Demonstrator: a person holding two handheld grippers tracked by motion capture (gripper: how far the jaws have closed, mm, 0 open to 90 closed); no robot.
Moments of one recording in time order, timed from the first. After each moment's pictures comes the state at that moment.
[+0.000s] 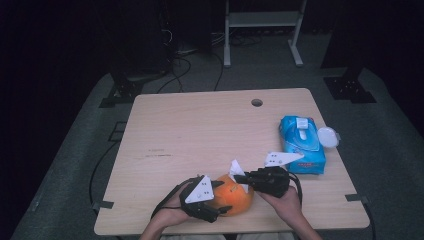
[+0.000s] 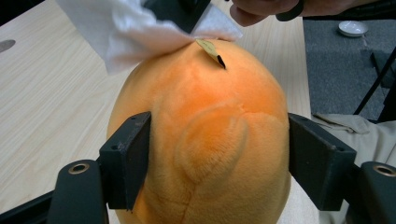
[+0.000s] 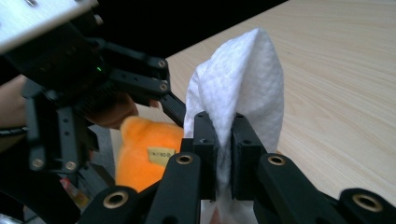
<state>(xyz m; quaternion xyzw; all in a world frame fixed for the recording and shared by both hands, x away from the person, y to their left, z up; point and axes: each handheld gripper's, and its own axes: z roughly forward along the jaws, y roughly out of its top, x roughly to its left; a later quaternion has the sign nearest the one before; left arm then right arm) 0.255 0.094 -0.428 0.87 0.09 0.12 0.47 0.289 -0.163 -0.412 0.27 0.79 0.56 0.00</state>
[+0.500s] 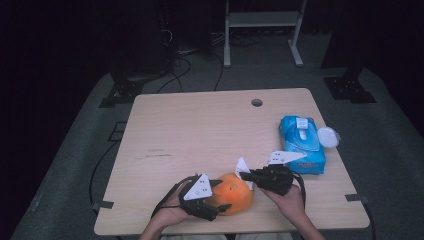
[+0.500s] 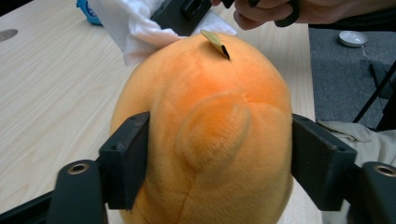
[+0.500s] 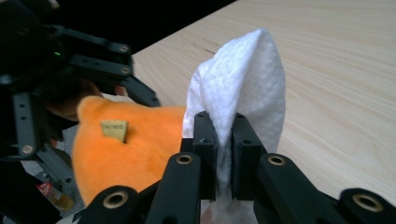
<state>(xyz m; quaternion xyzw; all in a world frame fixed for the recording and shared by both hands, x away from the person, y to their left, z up) 0.259 0.098 -0.431 0.86 0.11 0.11 0.48 0.300 -0.177 -0.425 0.30 0.79 0.54 0.02</state>
